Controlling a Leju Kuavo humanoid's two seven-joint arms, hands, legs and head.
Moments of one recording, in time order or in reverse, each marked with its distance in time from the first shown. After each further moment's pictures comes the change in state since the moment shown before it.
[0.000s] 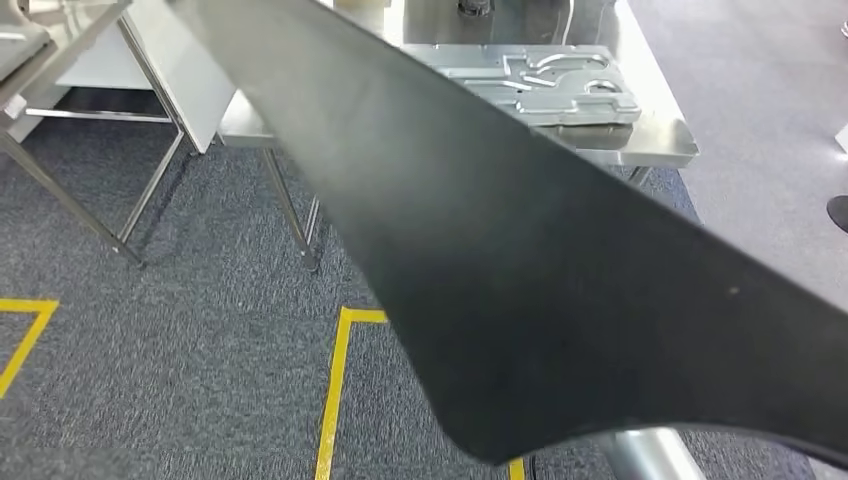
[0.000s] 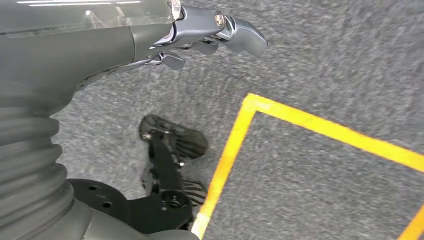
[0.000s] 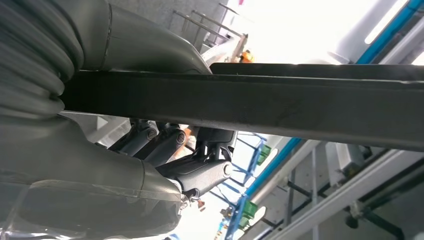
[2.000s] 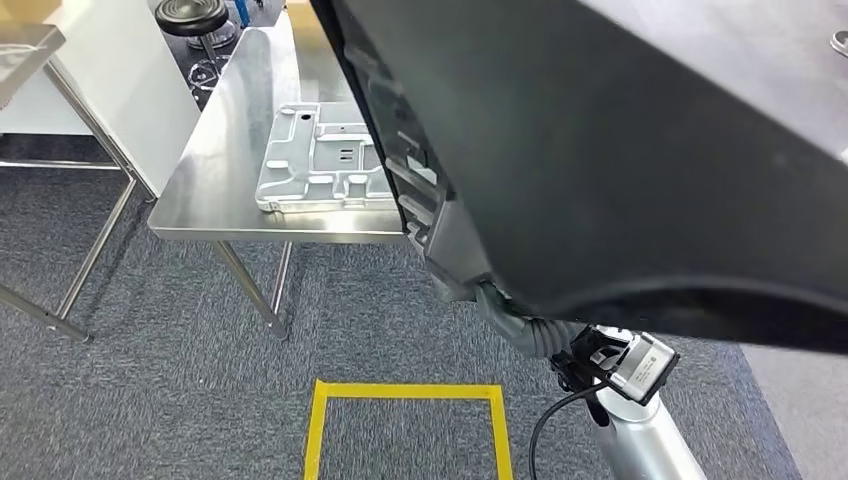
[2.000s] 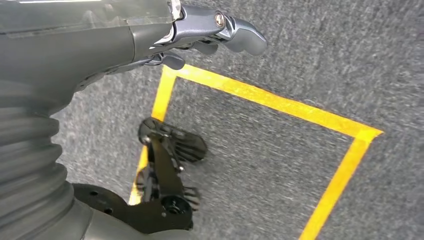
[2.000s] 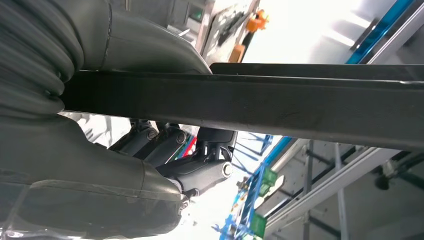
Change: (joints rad) left arm 0.006 0.001 0.021 0.000 -0.005 0.014 -0.013; right arm -0.003 0.012 -0.032 -0.008 -0.023 -0.048 0.042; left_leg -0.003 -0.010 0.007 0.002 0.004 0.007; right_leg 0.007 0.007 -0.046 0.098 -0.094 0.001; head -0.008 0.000
